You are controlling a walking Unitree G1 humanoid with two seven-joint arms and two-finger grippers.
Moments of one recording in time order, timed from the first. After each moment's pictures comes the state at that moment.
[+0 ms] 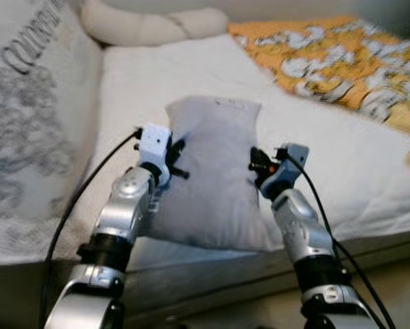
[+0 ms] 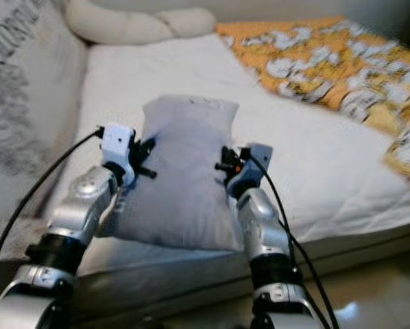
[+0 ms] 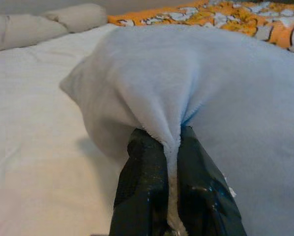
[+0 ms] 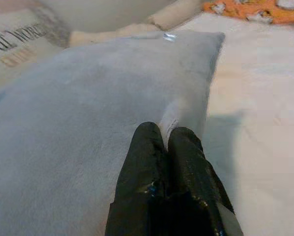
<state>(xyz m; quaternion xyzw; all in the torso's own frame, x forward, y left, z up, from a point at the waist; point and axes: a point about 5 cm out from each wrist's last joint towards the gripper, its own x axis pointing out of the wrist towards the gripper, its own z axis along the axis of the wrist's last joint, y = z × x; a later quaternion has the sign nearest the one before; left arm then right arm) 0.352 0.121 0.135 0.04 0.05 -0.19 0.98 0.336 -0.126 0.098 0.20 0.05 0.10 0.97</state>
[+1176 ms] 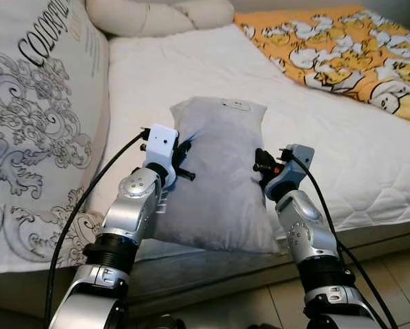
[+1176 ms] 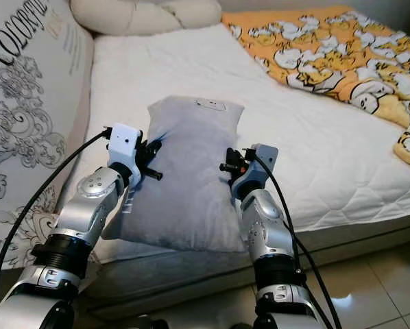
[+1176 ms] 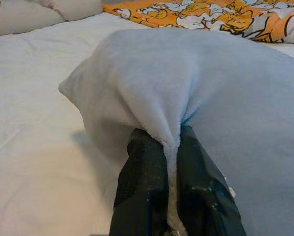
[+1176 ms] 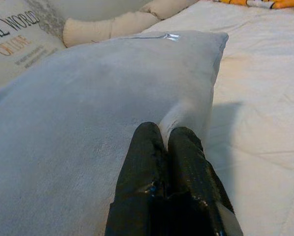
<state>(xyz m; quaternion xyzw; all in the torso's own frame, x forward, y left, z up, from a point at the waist) 0.351 0.119 0.134 0.05 0.05 -0.19 0.98 0.336 -0.126 0.099 0.20 0.05 0.10 0.97</state>
